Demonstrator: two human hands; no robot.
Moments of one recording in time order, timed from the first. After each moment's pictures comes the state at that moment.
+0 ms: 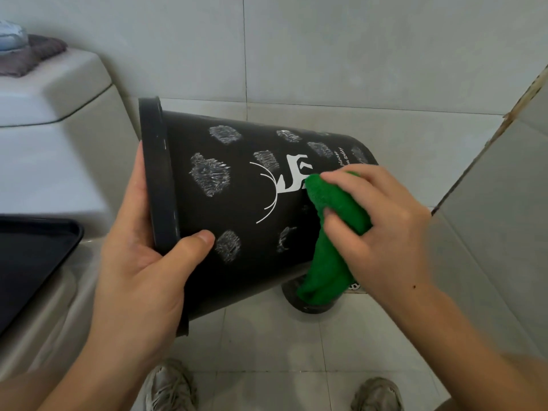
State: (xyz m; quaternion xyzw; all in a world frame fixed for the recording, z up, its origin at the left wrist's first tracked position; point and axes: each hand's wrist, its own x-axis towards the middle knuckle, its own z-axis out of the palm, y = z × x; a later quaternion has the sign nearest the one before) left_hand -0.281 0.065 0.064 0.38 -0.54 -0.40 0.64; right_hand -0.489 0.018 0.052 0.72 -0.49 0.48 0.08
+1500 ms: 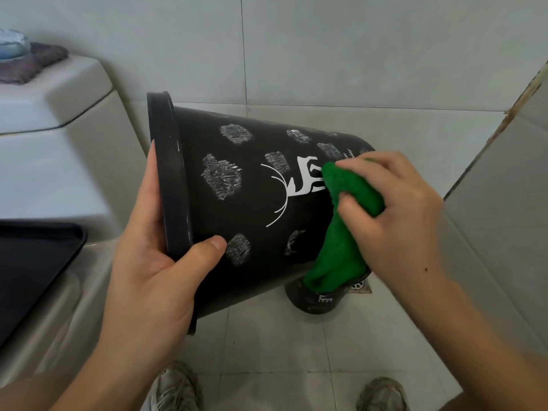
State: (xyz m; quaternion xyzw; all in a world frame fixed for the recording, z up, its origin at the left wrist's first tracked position) left_hand -0.285 0.067 0.065 0.38 -0.55 -0.39 0.63; right_hand -0.495 0.014 0.062 0.70 -0.52 0.49 0.07
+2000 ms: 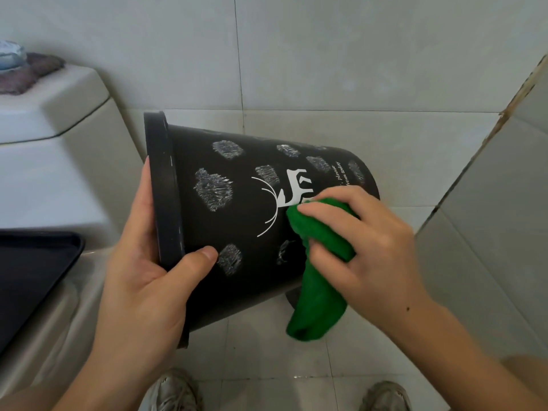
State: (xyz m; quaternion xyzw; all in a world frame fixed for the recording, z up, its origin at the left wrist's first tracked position) left_hand -0.284 0.066 0.064 0.38 -0.55 -0.41 0.62; right_hand -0.486 0.031 0.049 0.78 -0.45 0.44 0.07
